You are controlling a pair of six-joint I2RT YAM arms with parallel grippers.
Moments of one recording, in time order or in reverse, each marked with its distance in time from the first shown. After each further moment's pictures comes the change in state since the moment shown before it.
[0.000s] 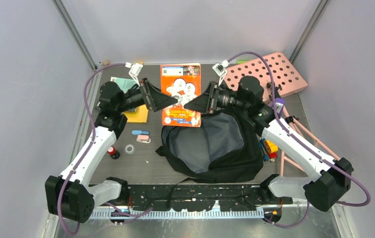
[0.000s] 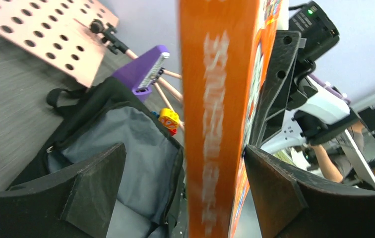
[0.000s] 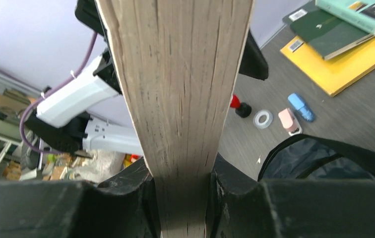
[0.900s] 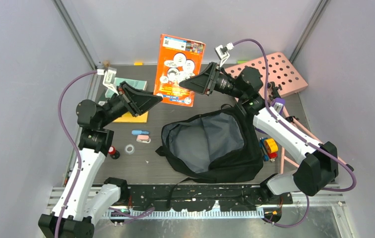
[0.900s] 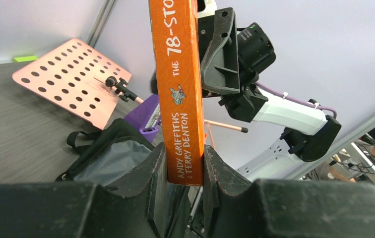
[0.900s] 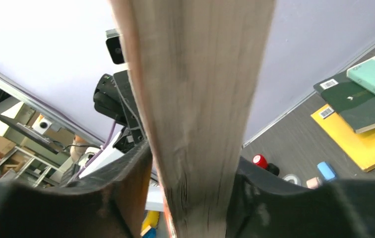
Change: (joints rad) left arm 0.062 -0.272 -0.038 0.016 -0.092 -0.056; right arm -0.037 0.163 0.089 0.373 -0.002 0.247
